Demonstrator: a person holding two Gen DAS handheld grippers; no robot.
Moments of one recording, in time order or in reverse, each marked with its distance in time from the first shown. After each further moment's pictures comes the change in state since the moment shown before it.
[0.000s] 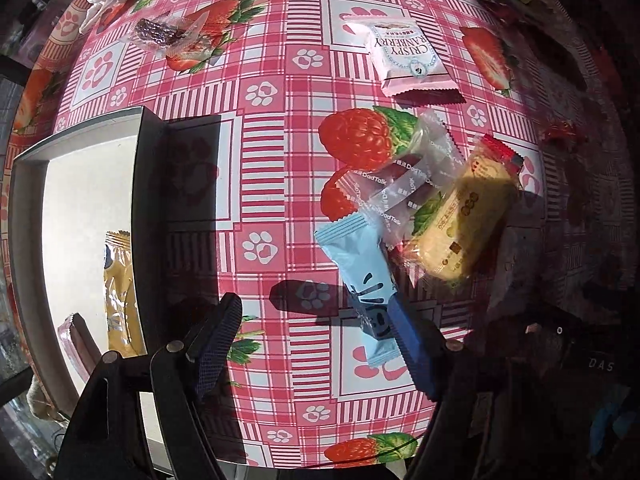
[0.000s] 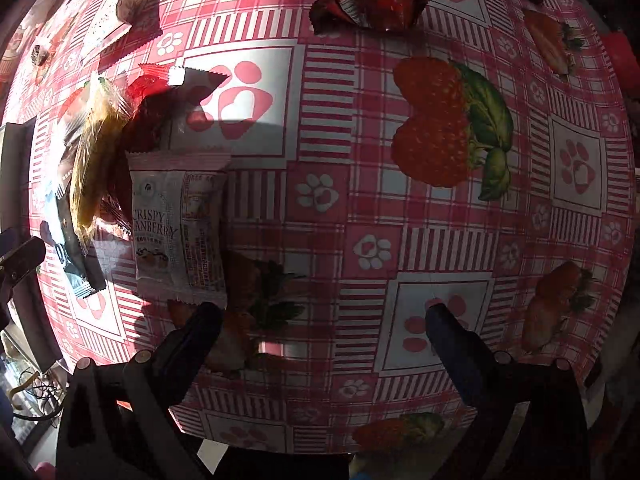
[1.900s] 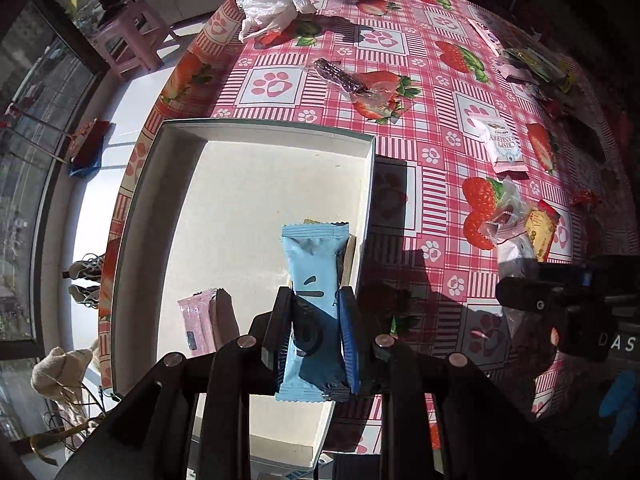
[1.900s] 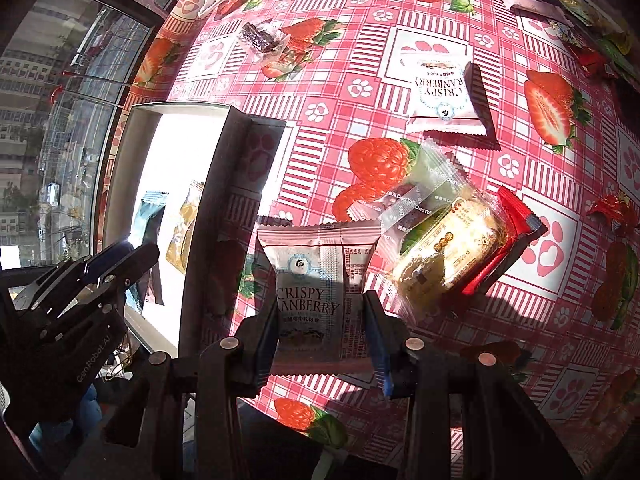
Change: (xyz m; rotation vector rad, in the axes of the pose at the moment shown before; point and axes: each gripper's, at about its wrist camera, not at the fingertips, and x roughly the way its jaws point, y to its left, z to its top) left arm -0.070 0.117 -0.056 -0.160 -0.238 0.106; right arm -0.099 0.169 0.012 -0.340 -0.117 0.308
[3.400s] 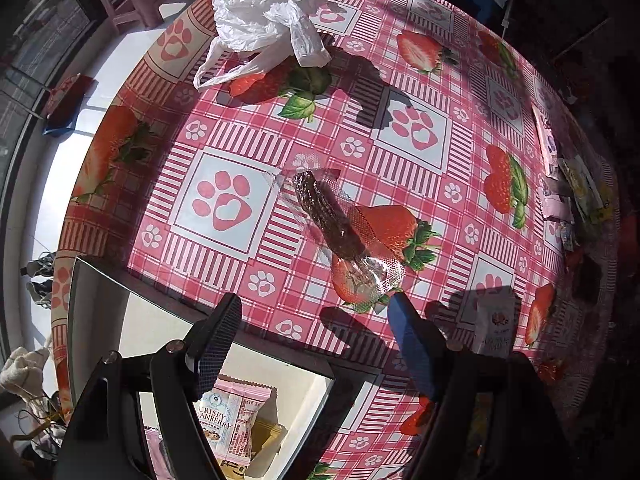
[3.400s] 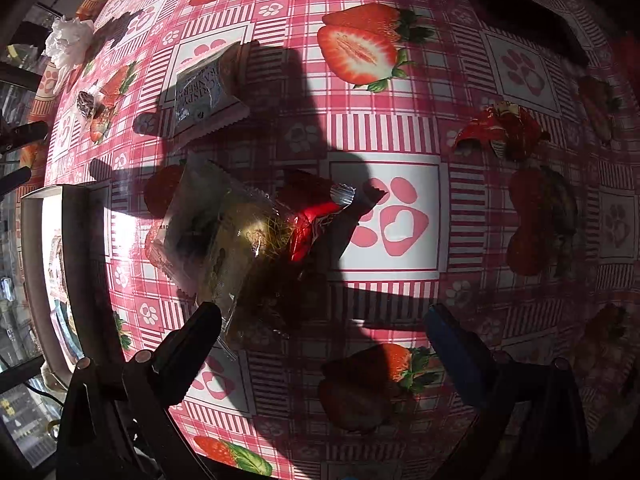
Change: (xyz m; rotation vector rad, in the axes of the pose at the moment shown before) left arm 0.072 -0.010 0.185 -0.228 0.112 -0.112; right arm 0.023 -0.103 -0.028 0.351 -0.033 -0.228
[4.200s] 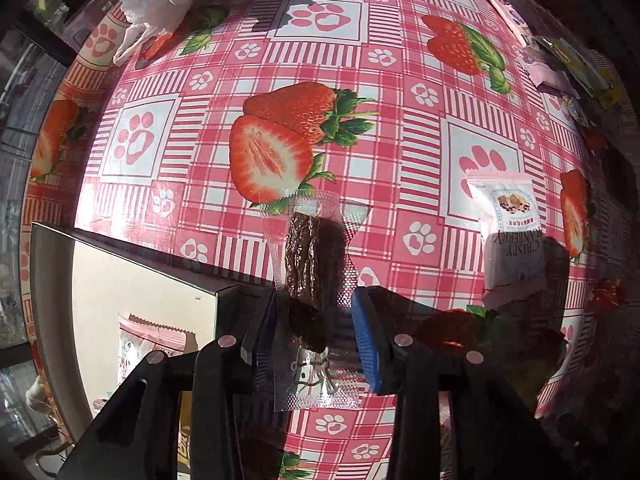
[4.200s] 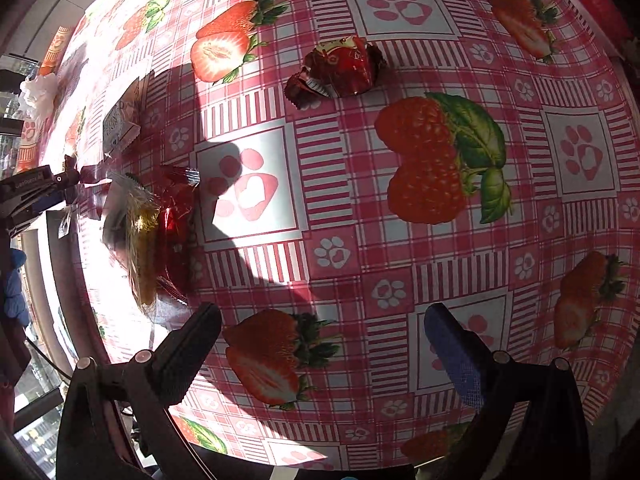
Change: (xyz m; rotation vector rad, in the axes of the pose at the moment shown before) left arm 0.044 -0.073 -0.103 0.247 0.021 0.136; right arm -0.022 -0.107 -0.009 0.142 0.014 0.052
